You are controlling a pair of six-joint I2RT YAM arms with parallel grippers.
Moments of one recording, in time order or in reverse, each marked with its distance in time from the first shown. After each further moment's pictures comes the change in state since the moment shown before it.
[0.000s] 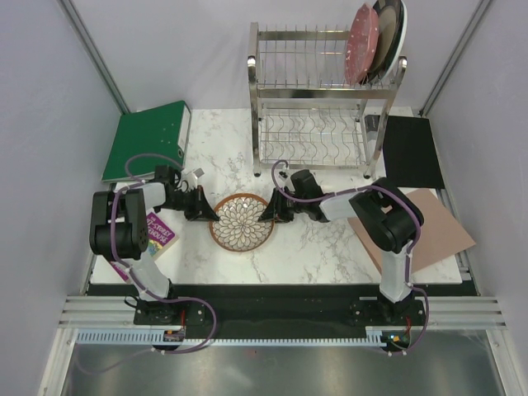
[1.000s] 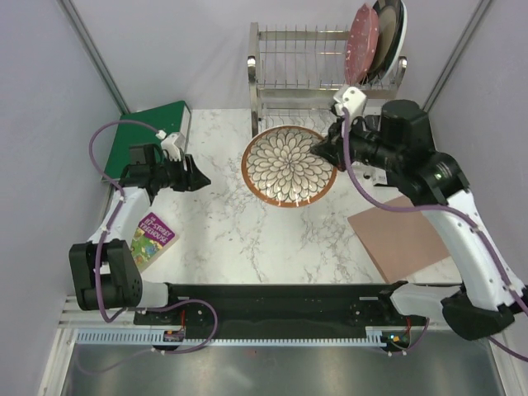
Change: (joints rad) left arm 0.022 -0.394 0.068 0.103 -0.131 -0.020; right arm -0.110 -0.714 0.714 -1.115 0.169 -0.965
